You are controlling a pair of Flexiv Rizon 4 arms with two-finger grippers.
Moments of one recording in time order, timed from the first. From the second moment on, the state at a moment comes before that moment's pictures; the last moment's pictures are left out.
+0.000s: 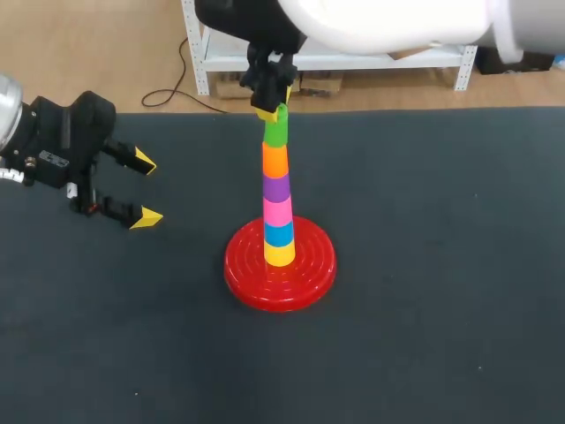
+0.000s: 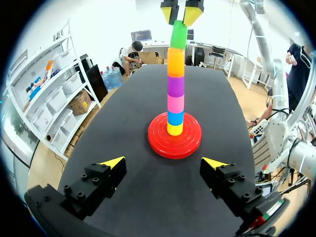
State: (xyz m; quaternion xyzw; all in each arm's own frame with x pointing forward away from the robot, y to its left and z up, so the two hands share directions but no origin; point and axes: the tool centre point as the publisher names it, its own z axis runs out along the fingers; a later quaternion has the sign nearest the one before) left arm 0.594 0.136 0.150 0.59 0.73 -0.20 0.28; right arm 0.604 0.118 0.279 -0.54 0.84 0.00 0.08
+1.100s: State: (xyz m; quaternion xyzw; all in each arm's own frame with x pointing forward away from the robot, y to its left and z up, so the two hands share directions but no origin) left arm 0.594 0.136 0.150 0.59 0.73 -0.20 0.28; right arm 0.605 0.123 0.276 -0.56 0.83 -0.03 0.04
